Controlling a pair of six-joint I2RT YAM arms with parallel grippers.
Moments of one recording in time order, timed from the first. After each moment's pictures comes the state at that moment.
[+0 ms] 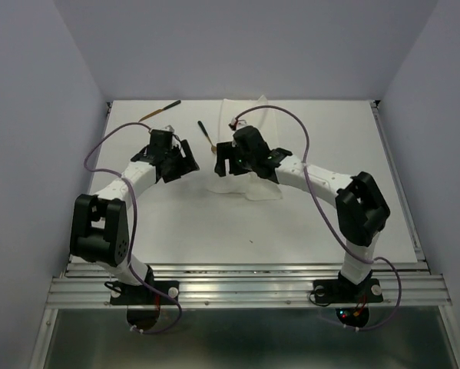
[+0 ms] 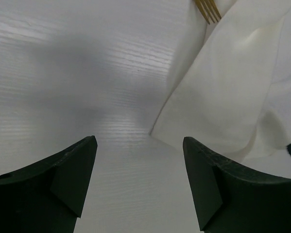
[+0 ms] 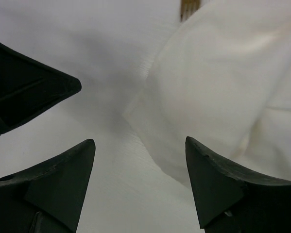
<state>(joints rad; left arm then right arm) -0.20 1.54 1.03 -0.33 0.11 -0.57 0.76 1.91 1.48 -0.23 0.03 0.46</state>
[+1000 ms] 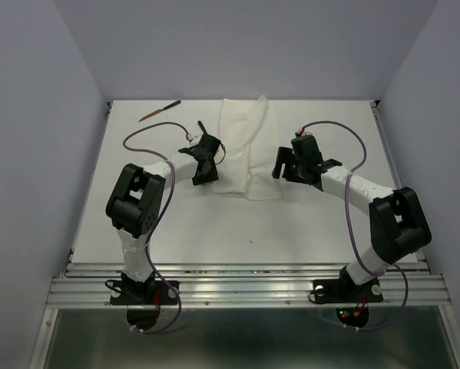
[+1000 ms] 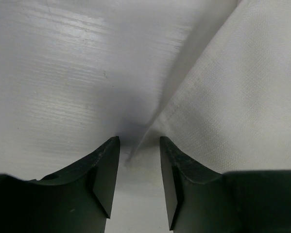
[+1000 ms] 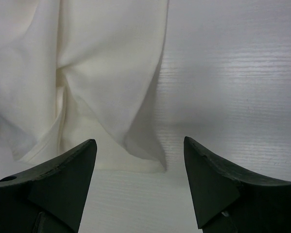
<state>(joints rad) -0.49 1.90 1.24 -0.43 -0.23 -0.66 0.41 1.59 1.01 -0.22 0.10 0.52</state>
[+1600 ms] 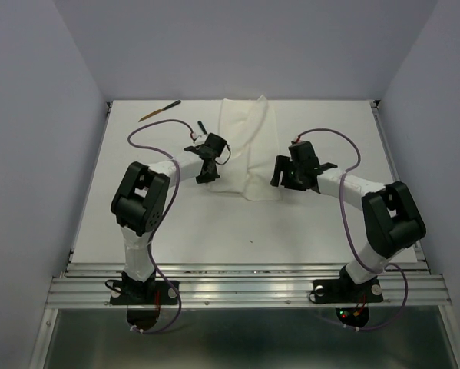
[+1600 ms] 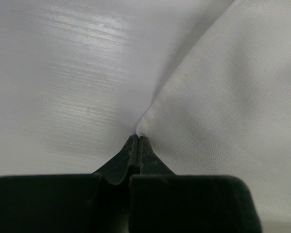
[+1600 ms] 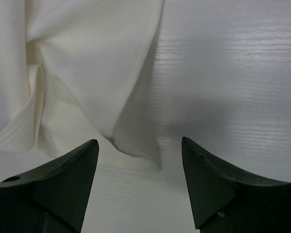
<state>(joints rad) -0.53 1.95 1.30 -0.49 -0.33 -0.65 0.41 1.63 0.97 -0.20 0.04 0.52</state>
